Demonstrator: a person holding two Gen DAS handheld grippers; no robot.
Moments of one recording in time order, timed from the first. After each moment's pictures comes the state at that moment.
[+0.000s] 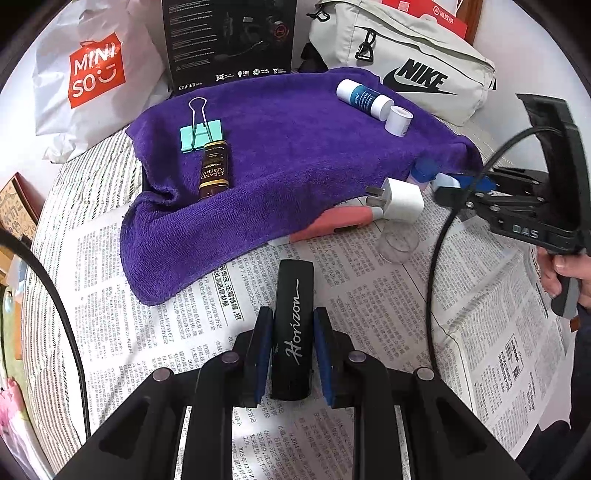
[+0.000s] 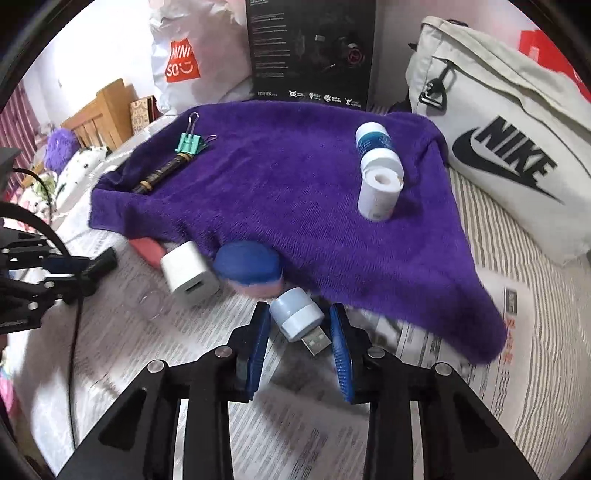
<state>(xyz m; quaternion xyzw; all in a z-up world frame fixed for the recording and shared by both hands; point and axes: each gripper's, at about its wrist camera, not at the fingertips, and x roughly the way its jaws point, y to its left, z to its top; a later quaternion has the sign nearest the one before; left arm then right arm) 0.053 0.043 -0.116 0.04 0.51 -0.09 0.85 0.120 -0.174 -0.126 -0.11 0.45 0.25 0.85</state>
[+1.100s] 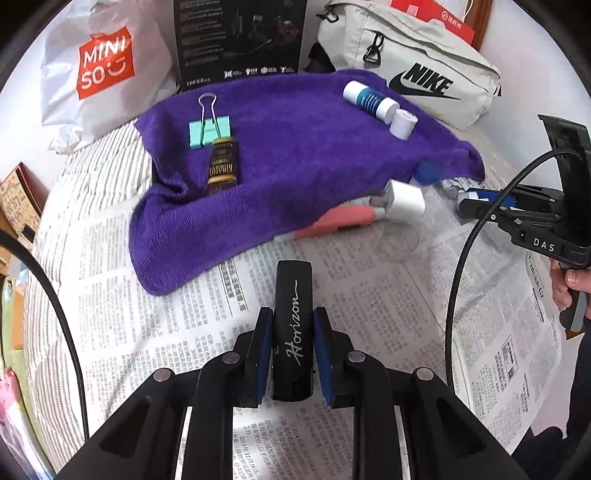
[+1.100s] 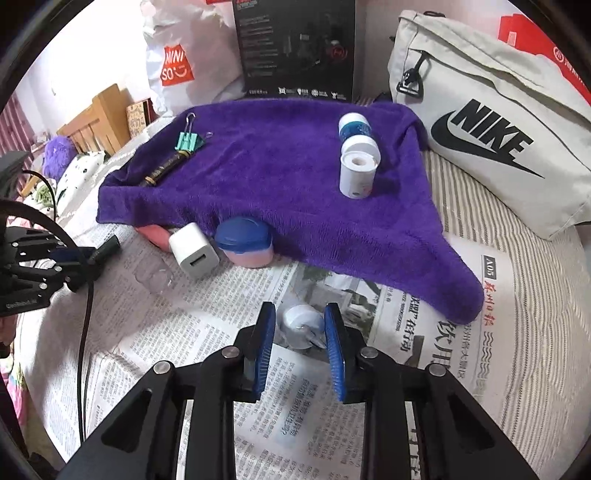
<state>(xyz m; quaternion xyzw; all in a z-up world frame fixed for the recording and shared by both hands) 0.052 0.047 -0.114 0.02 0.52 -0.08 0.85 0.108 -0.192 -0.119 -0.10 0.47 0.24 0.84</state>
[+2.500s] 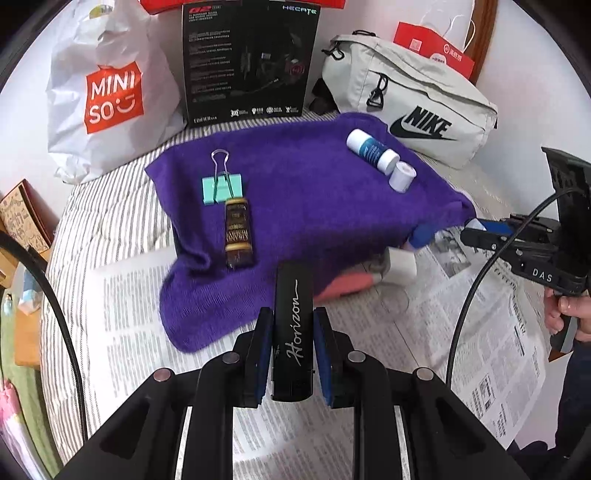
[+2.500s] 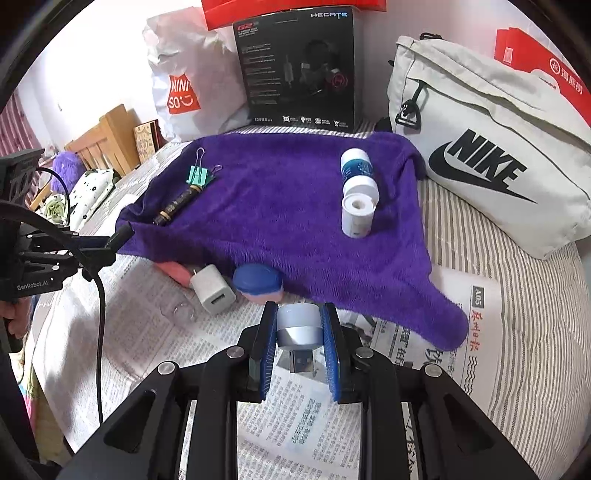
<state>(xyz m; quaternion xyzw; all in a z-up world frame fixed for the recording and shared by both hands) 0.077 0.061 -0.066 0.00 0.48 -0.09 0.87 0.116 -0.191 -0.084 -0.08 0.45 0.25 0.85</state>
